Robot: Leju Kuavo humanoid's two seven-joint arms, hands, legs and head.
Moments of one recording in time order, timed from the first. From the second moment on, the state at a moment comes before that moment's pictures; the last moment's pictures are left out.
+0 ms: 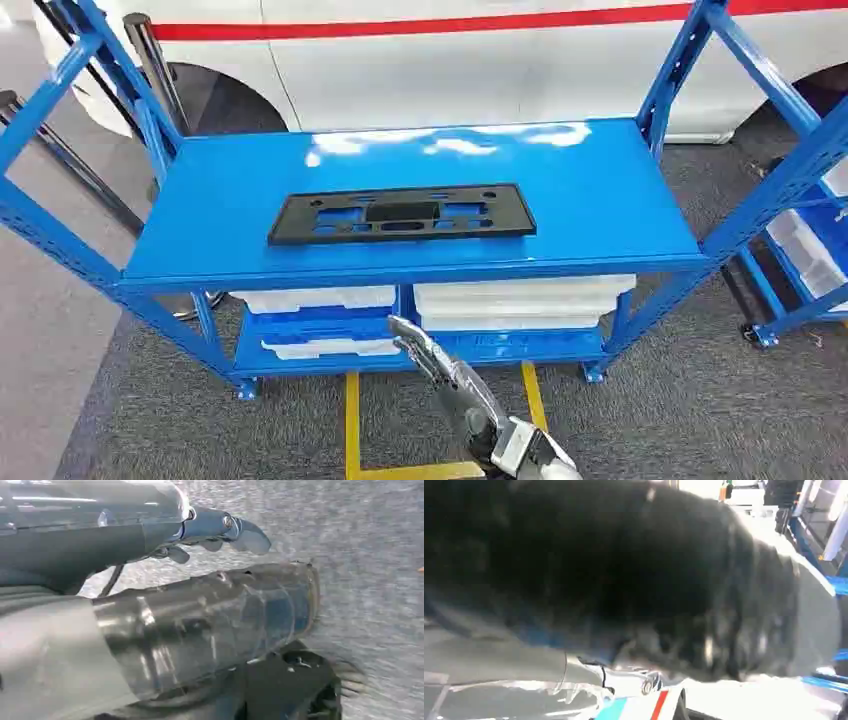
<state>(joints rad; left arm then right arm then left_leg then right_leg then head) -0.04 -0.06 0.01 -0.19 0.12 0.15 0.02 -0.09 0.00 0.57 -1.62 -0.13 0.35 -0.53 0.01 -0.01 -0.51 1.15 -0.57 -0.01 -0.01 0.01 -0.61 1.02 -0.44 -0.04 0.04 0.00</state>
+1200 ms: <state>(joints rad) -0.04 -0.05 0.03 -0.18 0.11 0.14 -0.01 -0.11 0.02 0.57 -1.61 -0.02 0.30 -0.55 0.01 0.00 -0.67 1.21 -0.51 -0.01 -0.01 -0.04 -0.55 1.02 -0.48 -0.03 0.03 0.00</state>
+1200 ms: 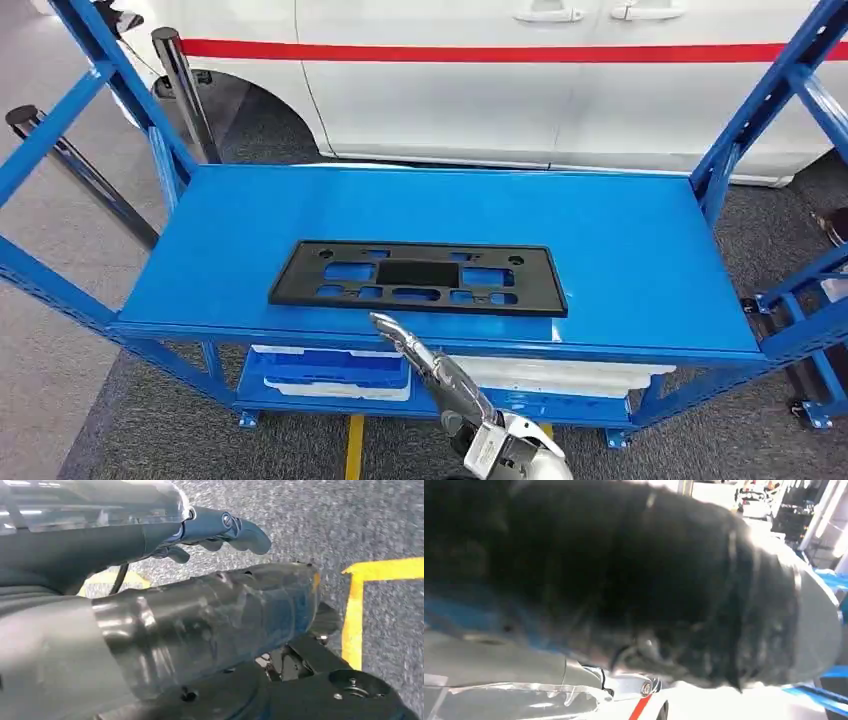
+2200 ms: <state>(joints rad) -0.04 -0.06 0.04 -0.18 0.11 0.13 -0.03 -0.17 0.01 0.59 -1.60 0.31 -0.01 -0.41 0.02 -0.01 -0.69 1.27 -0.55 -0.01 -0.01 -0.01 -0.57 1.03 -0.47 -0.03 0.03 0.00</state>
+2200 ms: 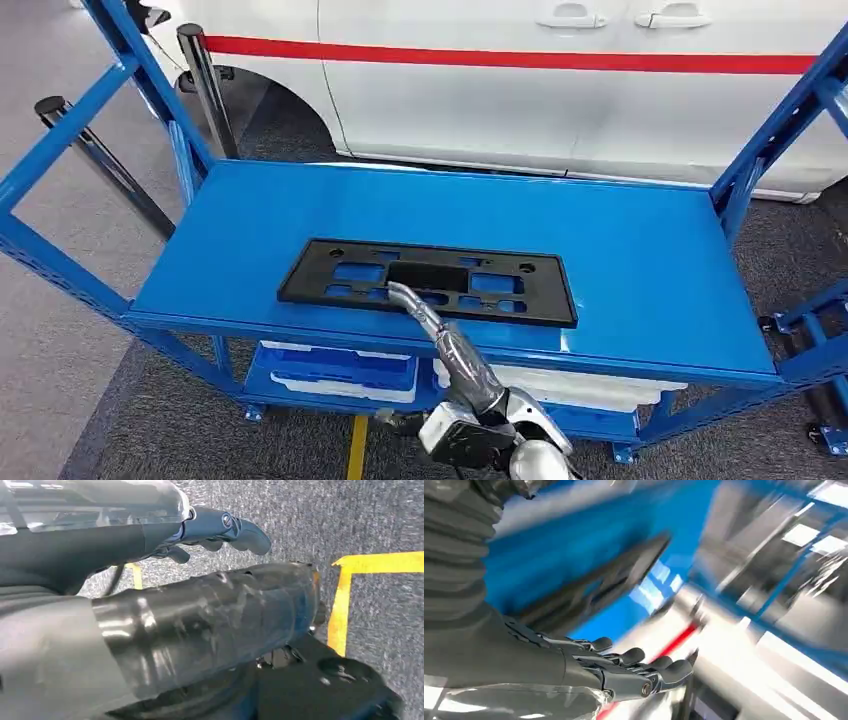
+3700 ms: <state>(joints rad) -0.04 -0.05 0.08 -0.18 0.07 0.12 -0.01 -0.34 -0.09 0.66 -1.34 0.98 -0.27 -0.01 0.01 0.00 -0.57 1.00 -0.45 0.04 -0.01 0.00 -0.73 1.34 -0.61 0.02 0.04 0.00</state>
